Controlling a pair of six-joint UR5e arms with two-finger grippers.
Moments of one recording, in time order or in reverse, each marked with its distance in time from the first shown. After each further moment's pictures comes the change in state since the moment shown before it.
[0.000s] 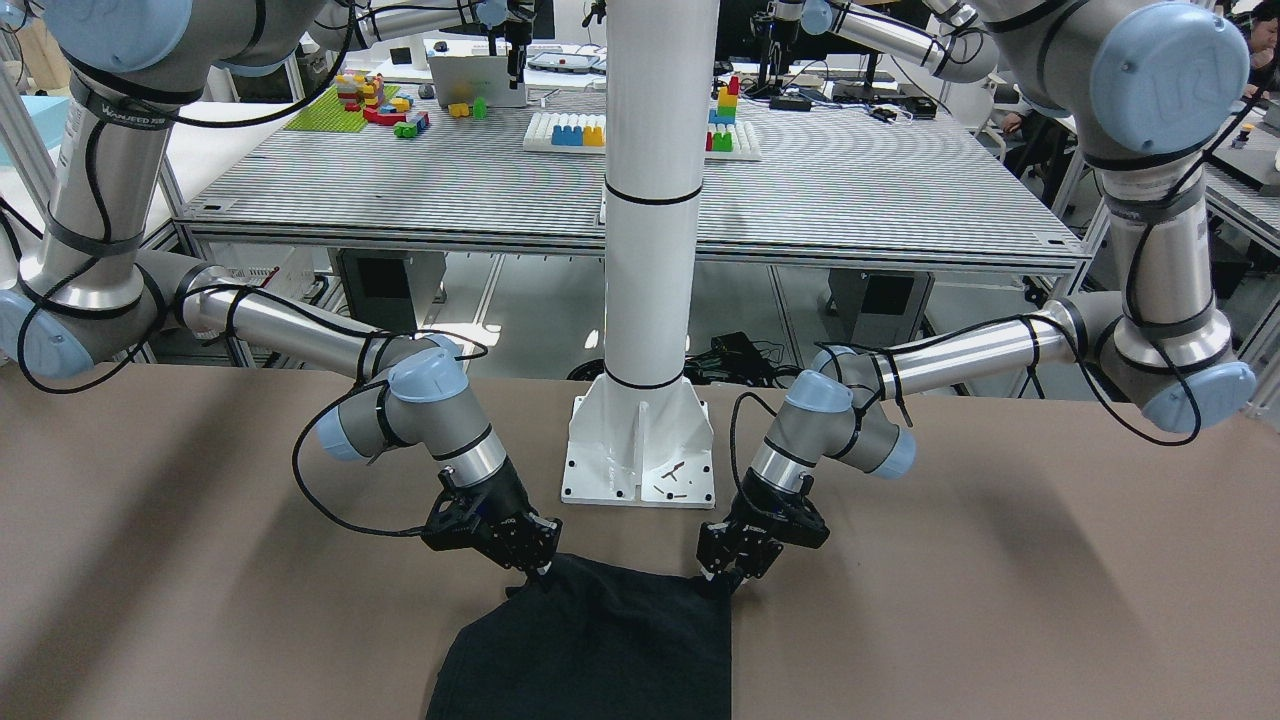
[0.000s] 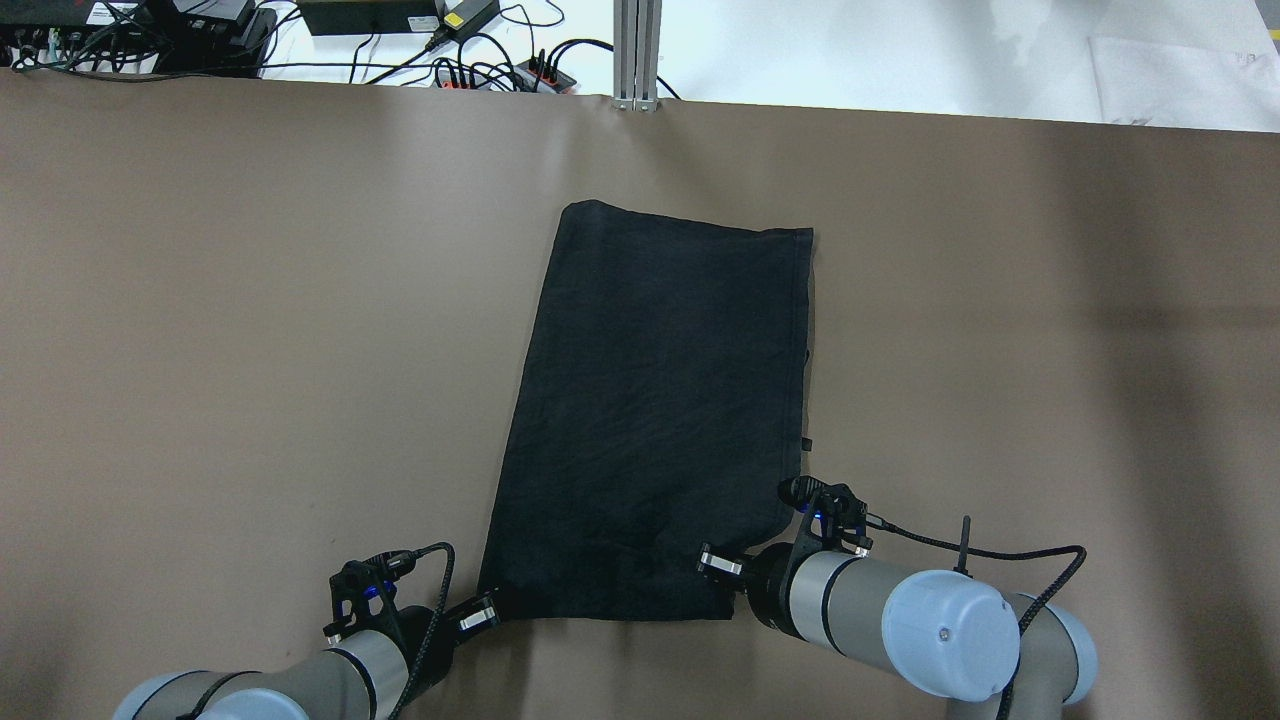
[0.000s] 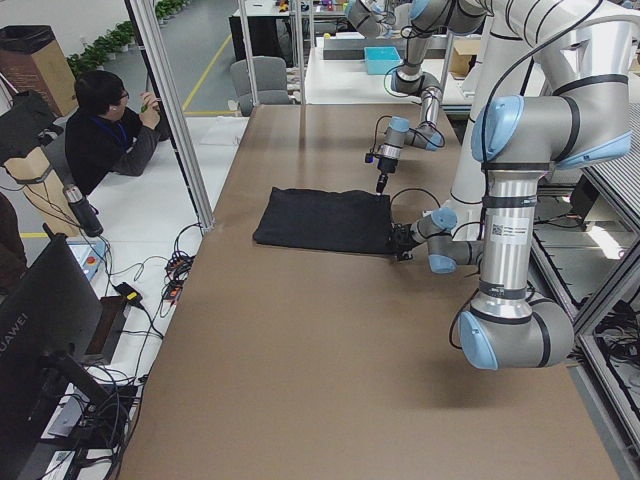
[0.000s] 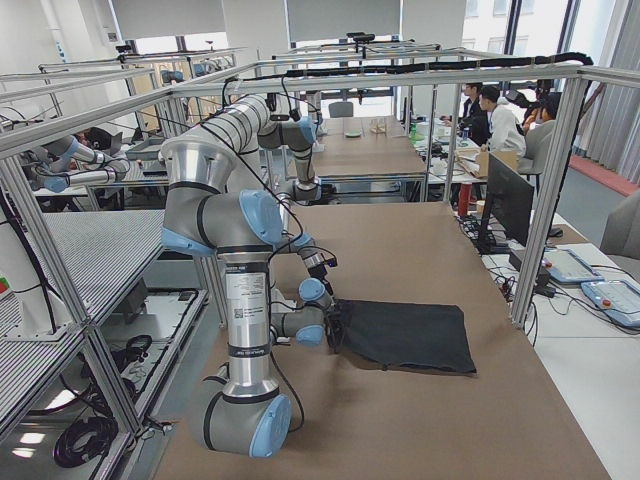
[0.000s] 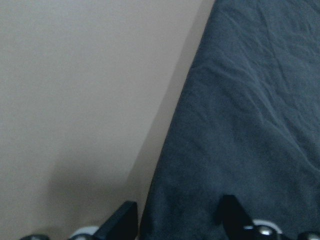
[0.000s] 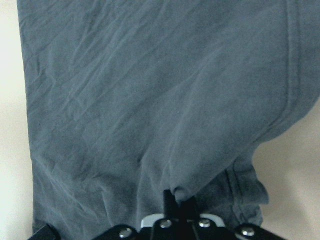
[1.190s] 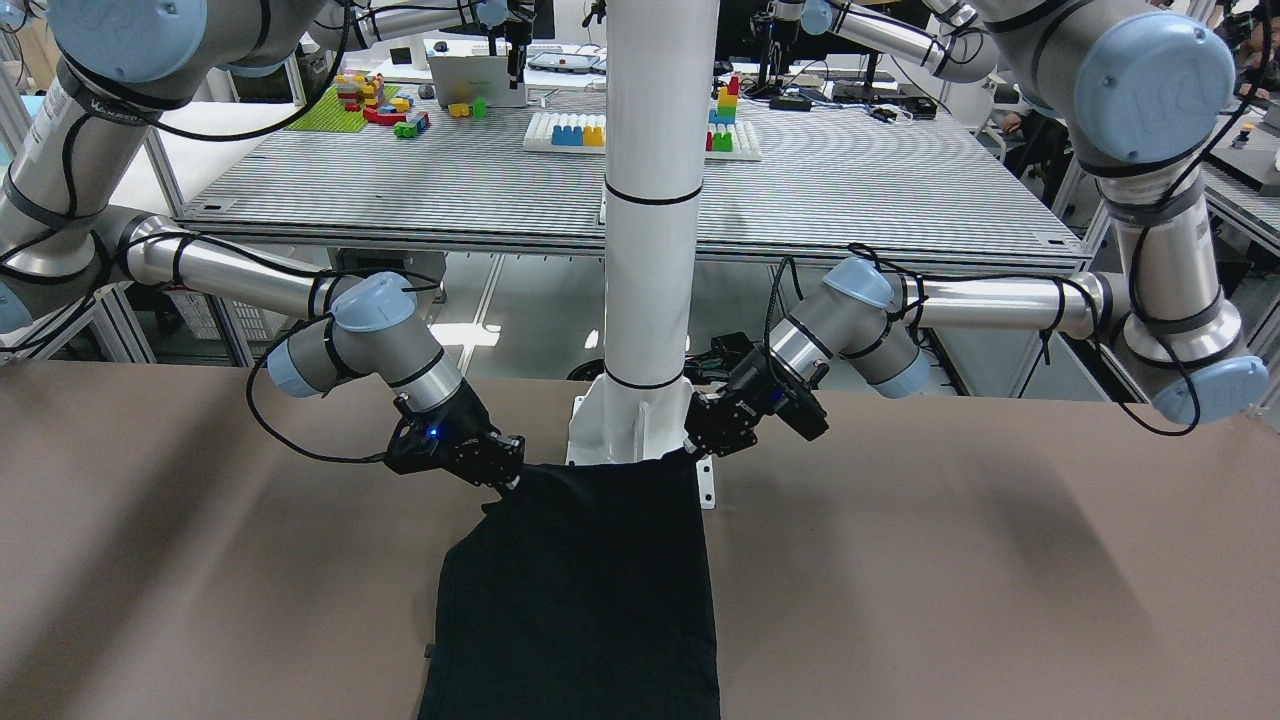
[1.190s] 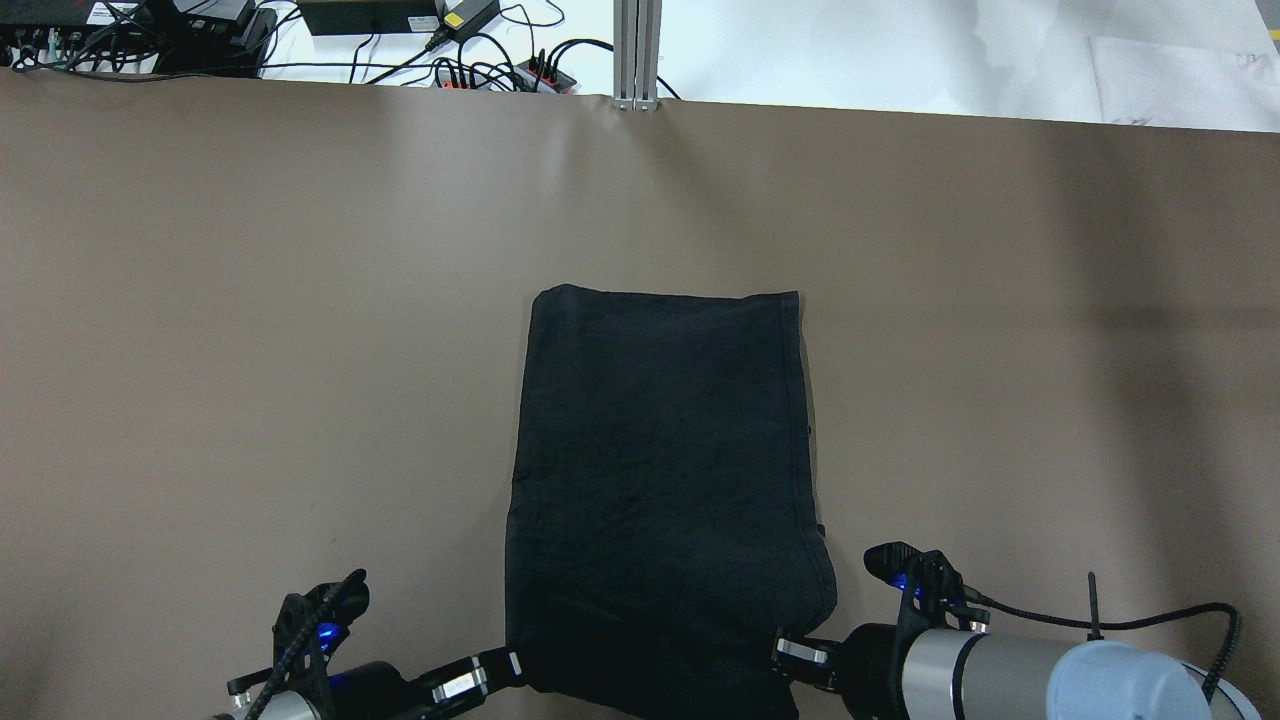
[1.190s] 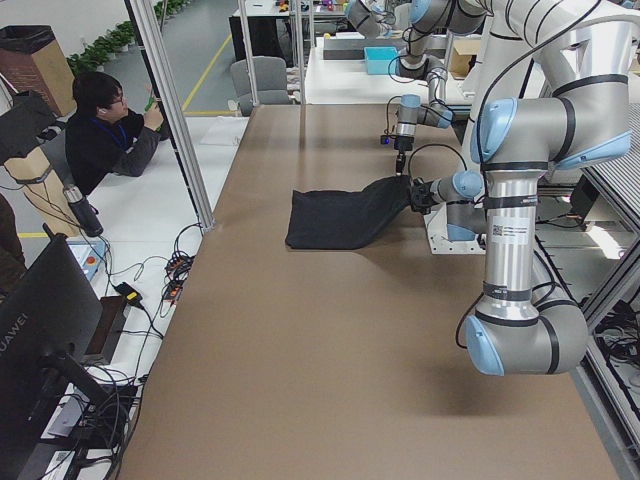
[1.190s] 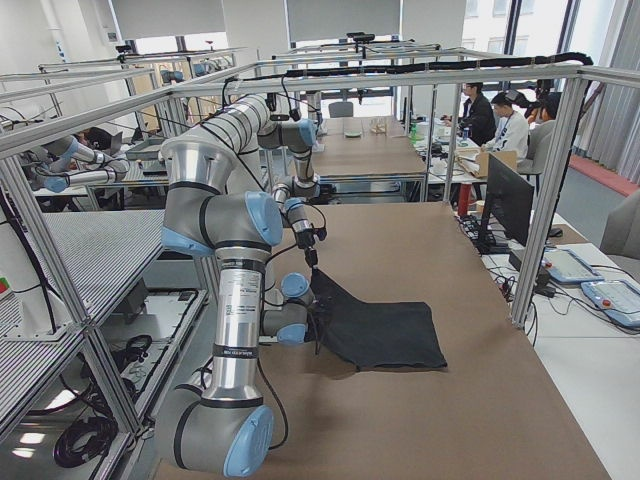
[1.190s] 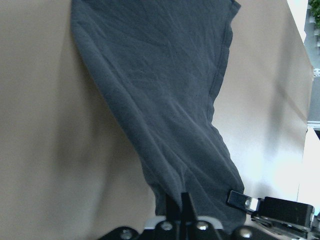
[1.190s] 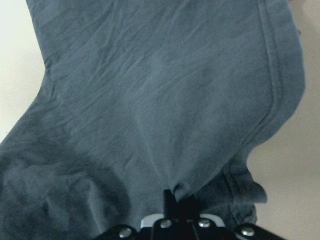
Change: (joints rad) left arm 0.083 0.064 -0.374 -0.002 -0.022 0.014; right arm -0.068 -0.224 0.264 0.001 0.080 0.062
